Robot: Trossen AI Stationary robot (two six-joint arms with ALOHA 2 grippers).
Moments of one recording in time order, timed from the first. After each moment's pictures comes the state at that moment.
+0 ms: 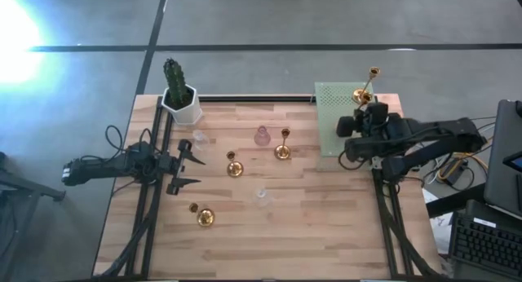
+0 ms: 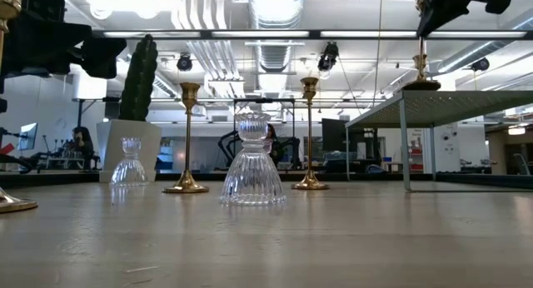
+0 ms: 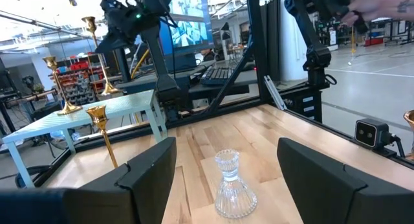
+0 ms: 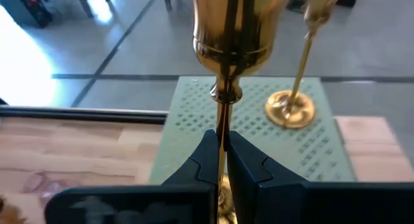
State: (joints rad) left arm 0.07 0.04 0.01 0.06 0.29 0.18; right arm 0.13 1.11 1.22 -1.57 1.09 1.59
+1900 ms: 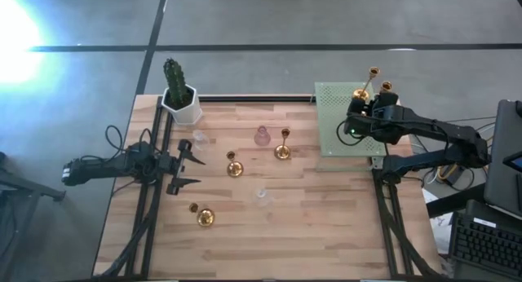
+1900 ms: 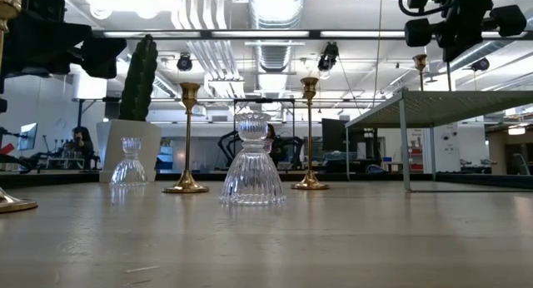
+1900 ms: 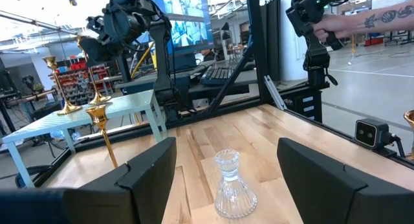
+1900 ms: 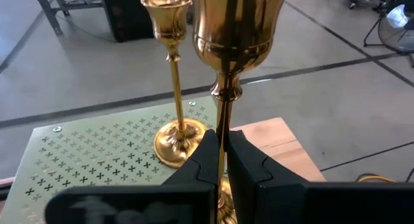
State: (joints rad) left arm 0.07 0.04 0.01 0.06 0.29 0.18; right arm -0.28 1.05 1.05 -1.51 1.15 1.54
